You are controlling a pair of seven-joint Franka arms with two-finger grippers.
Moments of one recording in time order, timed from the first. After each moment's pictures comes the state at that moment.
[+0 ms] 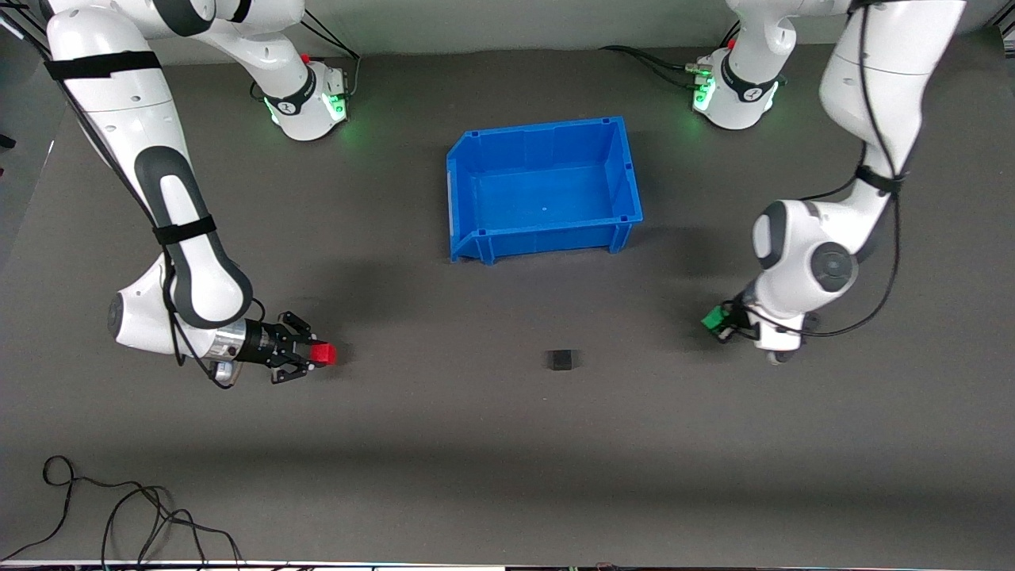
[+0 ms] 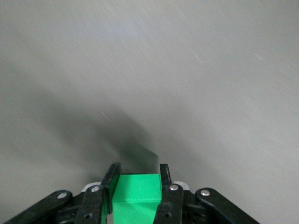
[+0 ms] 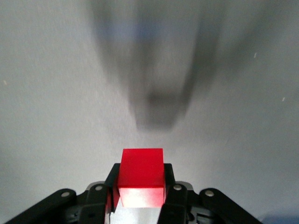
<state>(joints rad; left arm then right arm) -0.11 0.47 -0.10 -2.12 -0.13 2.60 -0.92 0.13 0.57 -0.10 -1.87 0.81 2.27 1.00</state>
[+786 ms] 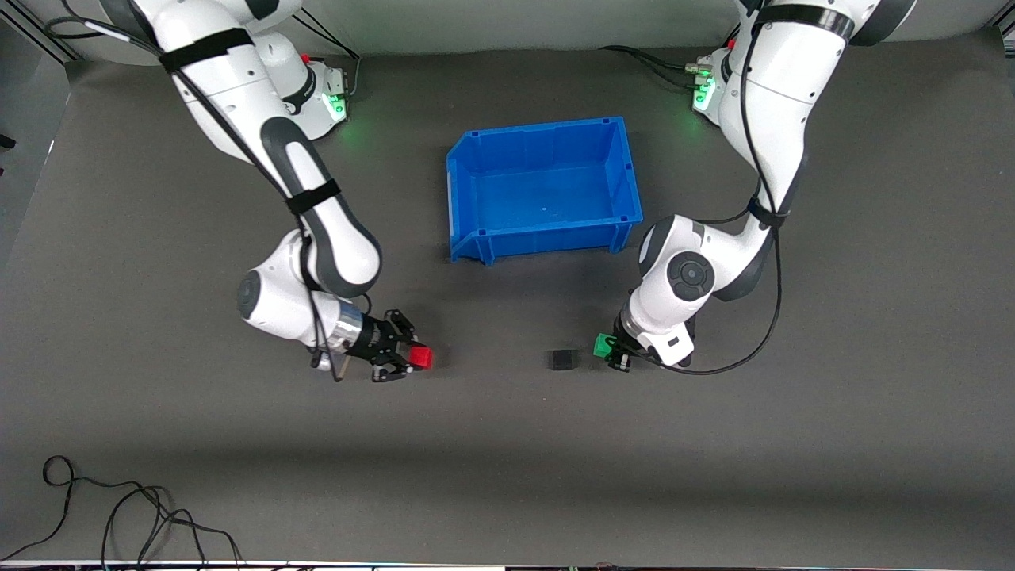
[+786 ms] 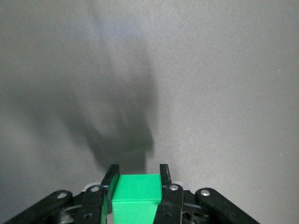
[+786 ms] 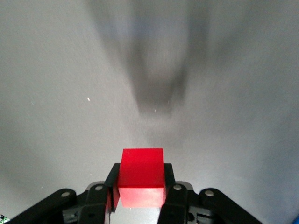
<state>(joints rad) -0.38 0.68 -0.11 -1.76 -0.13 2.61 -1.72 0.49 0.65 -0.09 -1.76 0.94 2.54 1.37</state>
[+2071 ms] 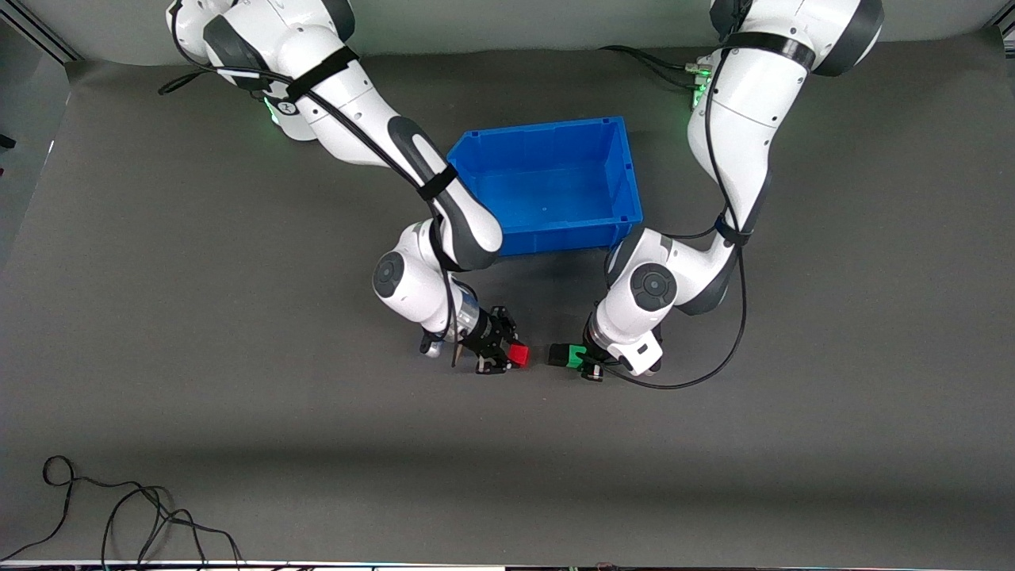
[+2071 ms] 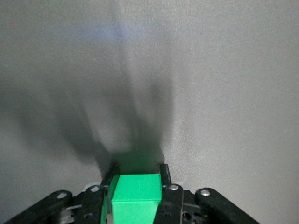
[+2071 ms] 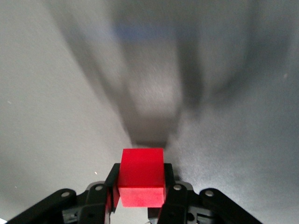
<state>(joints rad) -0.45 0.79 -0.10 -1.63 -0.13 2.61 -1.86 0.74 0.90 -0.09 -1.47 0.94 2.73 1.70</state>
